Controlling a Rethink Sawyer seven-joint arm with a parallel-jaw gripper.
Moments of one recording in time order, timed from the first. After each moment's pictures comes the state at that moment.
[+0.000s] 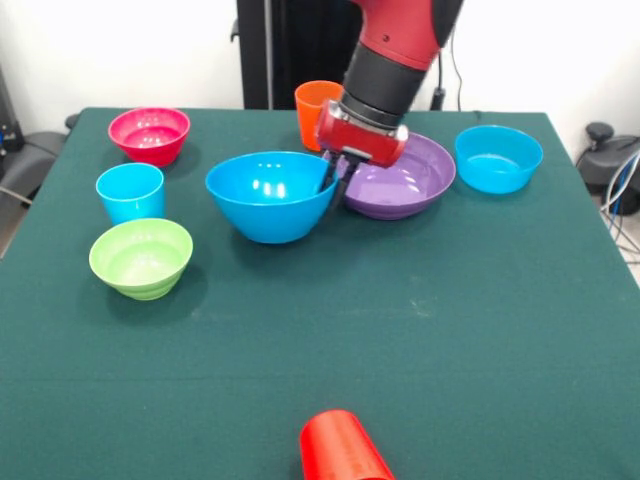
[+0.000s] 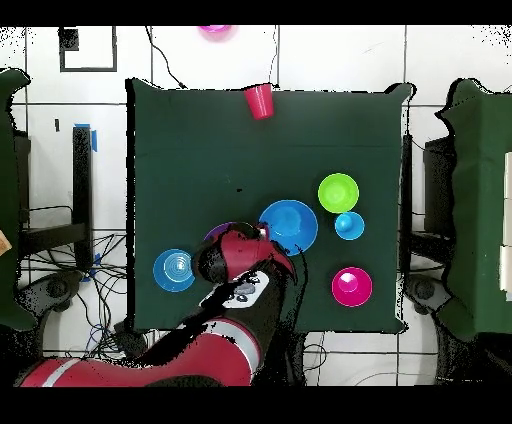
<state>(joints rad) 0.15 -0.37 -0.38 1.74 -0.05 0.03 1.83</state>
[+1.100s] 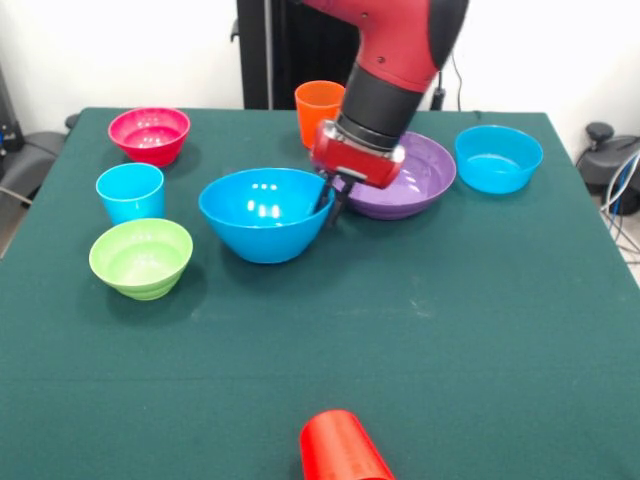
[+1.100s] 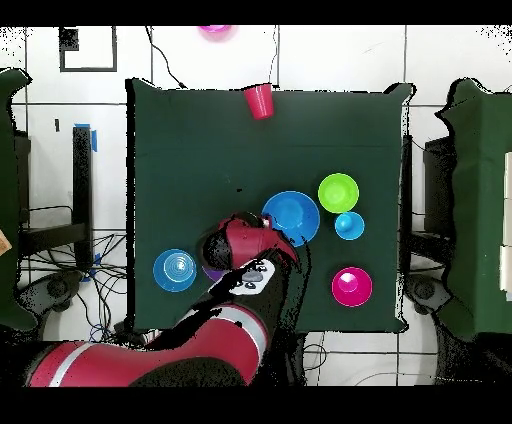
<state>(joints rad) 0.12 -0.33 -0.38 1.68 -0.02 0.06 1.83</state>
